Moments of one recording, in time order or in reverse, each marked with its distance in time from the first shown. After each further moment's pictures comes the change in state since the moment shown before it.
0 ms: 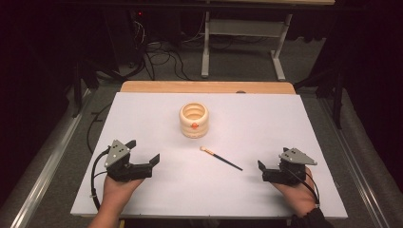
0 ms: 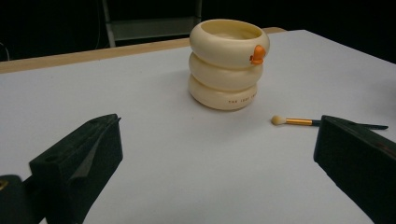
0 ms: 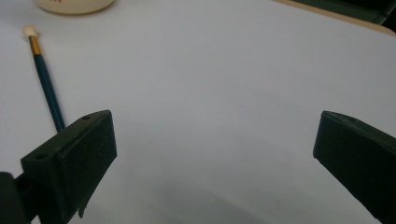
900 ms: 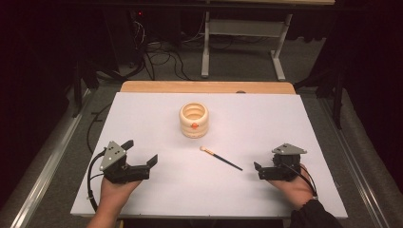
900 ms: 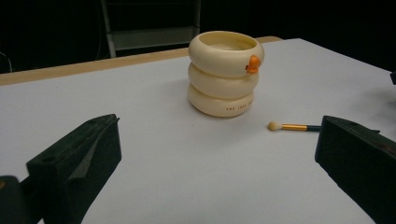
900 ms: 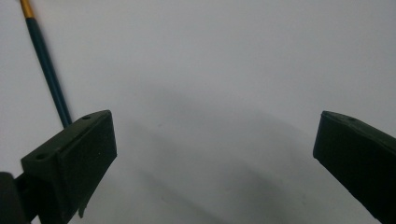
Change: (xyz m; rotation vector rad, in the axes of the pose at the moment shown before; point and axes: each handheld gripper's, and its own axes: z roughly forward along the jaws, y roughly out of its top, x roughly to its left) left arm 0.000 0.001 -0.011 -0.033 -0.002 0.011; right arm 0.002 0.013 0.016 0.193 0.056 -0.005
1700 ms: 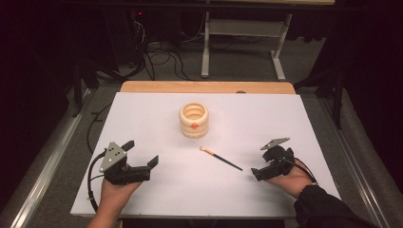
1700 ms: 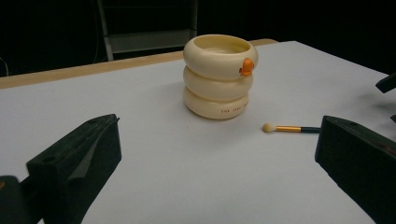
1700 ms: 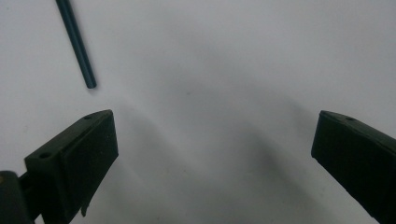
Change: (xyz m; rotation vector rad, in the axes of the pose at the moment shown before) left arm -0.004 0.000 -0.001 -0.012 -0.009 0.006; right arm 0.007 0.027 0.008 0.289 0.078 -0.139
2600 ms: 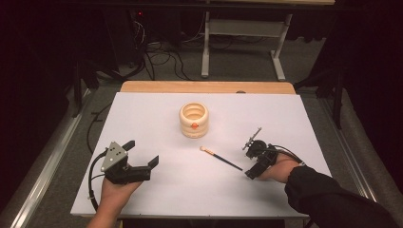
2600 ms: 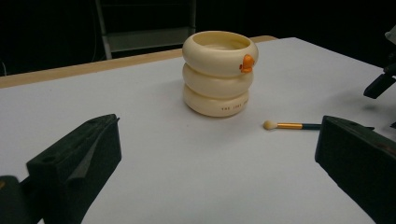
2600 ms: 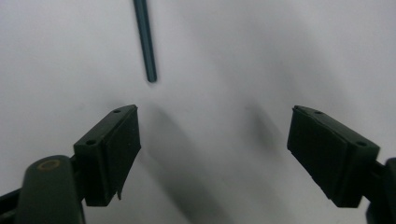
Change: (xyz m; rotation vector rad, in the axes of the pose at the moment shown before) left arm 0.002 -0.001 0.003 0.011 -0.007 0.008; right arm 0.019 0.047 0.008 0.280 0.098 -0.251
